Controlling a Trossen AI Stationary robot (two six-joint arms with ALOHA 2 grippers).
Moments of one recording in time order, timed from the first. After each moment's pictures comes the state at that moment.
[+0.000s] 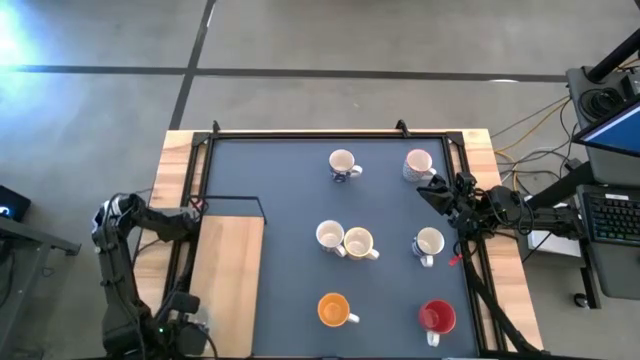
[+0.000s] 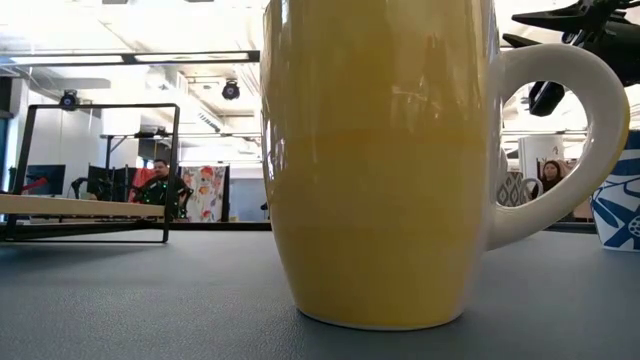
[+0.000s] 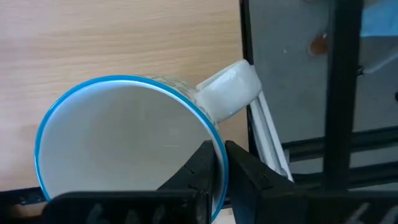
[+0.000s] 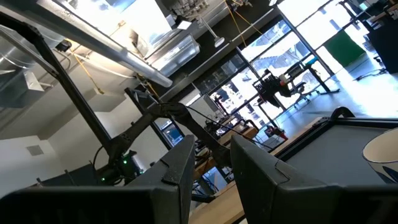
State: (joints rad) left arm -1.22 1.70 1.58 -1.31 -0.04 -1.07; right arm -0.05 0.04 0.01 0.39 0.08 0.64
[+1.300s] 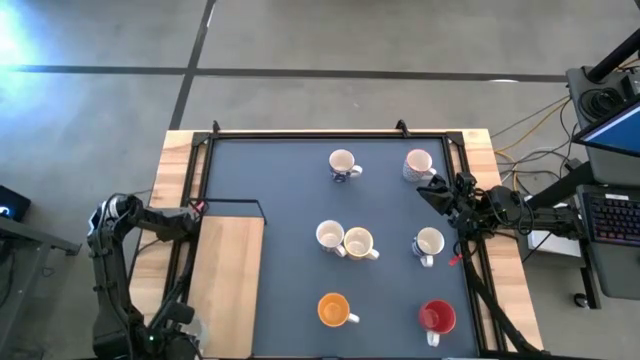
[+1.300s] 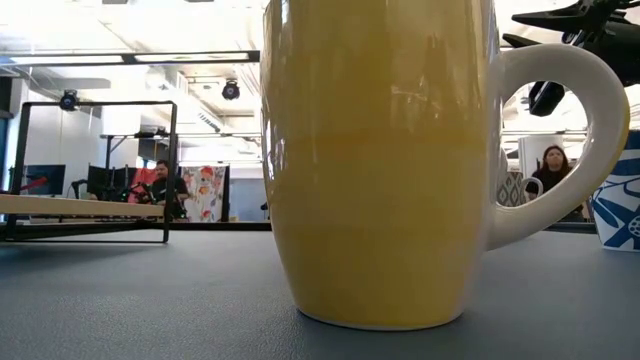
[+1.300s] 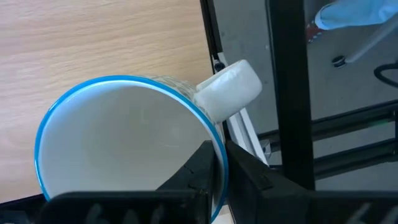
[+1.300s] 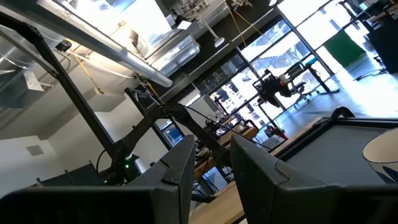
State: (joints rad) left arm -1.30 1.70 1.52 -1.18 -0.04 -1.09; right arm -0.05 0.04 0.01 0.39 0.08 0.64
